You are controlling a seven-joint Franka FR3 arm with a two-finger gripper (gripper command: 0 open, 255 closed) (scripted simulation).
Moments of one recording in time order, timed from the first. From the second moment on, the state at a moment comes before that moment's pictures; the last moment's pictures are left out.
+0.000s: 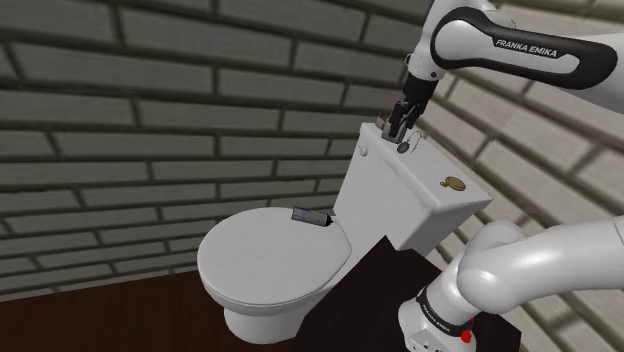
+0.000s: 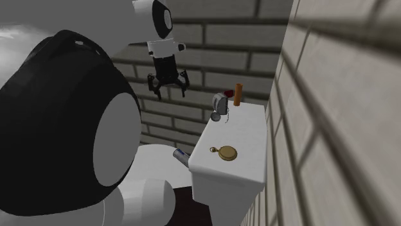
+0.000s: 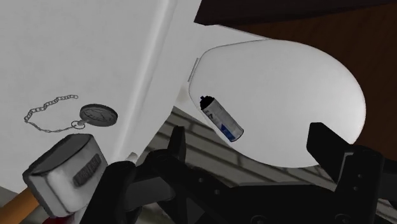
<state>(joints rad) -0.03 -0.58 -0.19 -2.20 -0.20 1.62 -0.13</state>
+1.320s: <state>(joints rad) -0.14 0.16 -0.52 -1.58 0.08 1.73 -0.59</state>
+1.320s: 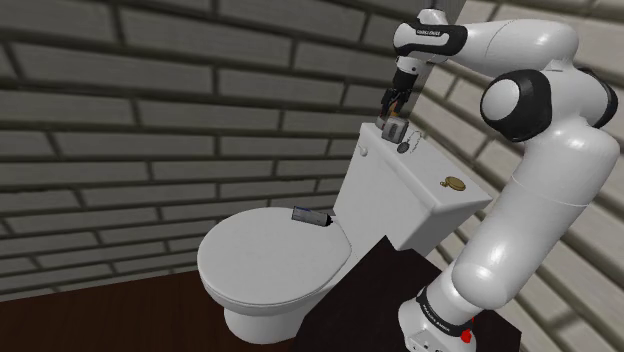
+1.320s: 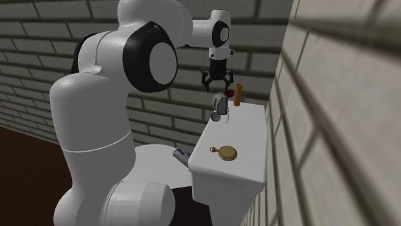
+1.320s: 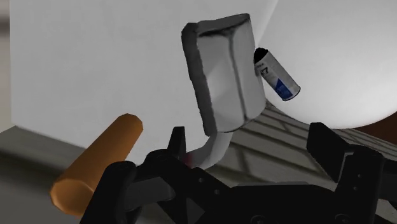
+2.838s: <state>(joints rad) -0.17 0.23 -0.53 -1.60 0.11 1.79 -0.62</state>
